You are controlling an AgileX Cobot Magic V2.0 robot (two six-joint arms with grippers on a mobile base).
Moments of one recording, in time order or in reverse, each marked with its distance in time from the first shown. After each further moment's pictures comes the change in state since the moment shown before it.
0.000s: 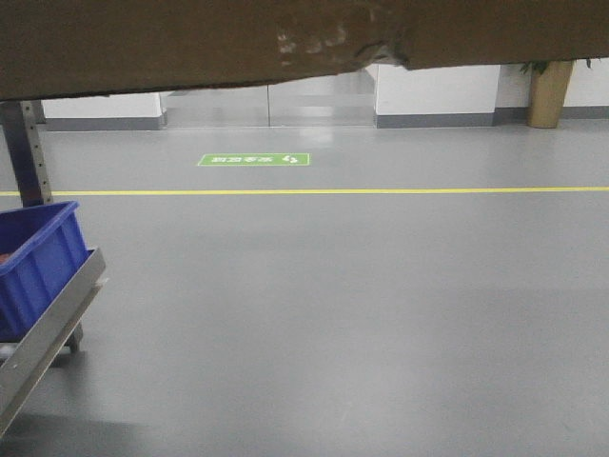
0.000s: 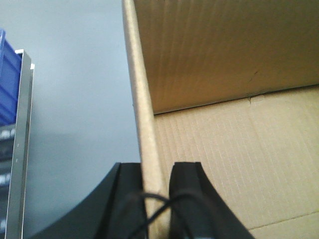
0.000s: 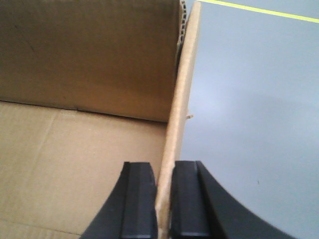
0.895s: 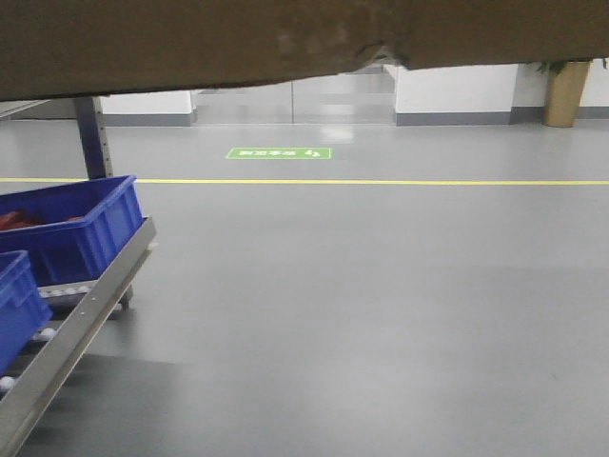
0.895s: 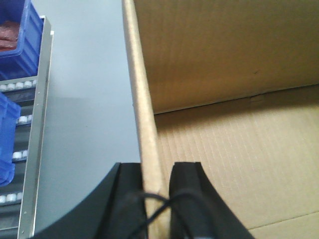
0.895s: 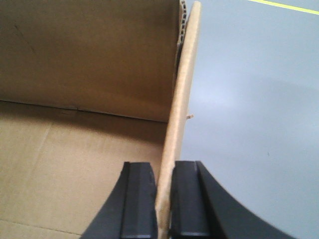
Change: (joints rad) left arm 0.000 0.000 0.000 0.000 0.000 0.000; right arm 0.000 0.000 0.000 0.000 0.000 0.000
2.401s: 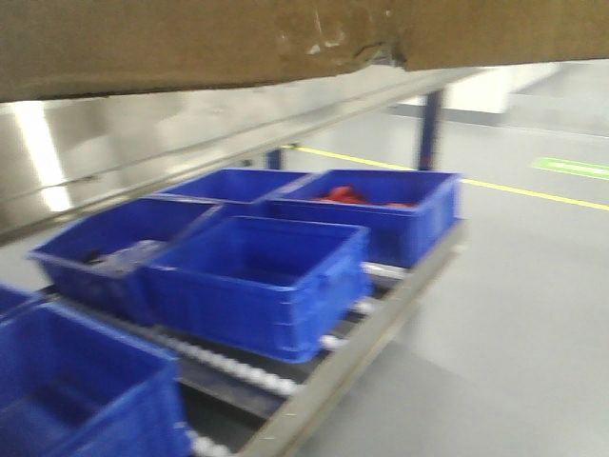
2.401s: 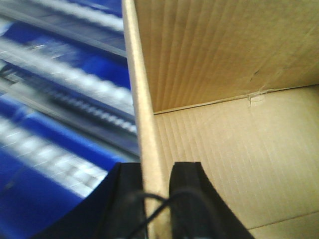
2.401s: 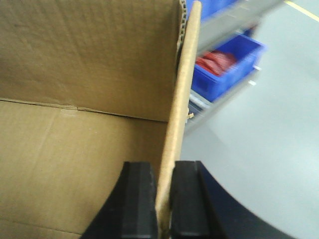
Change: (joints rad) left arm 0.000 0.000 0.000 0.000 0.000 0.000; right arm 0.000 0.000 0.000 0.000 0.000 0.000
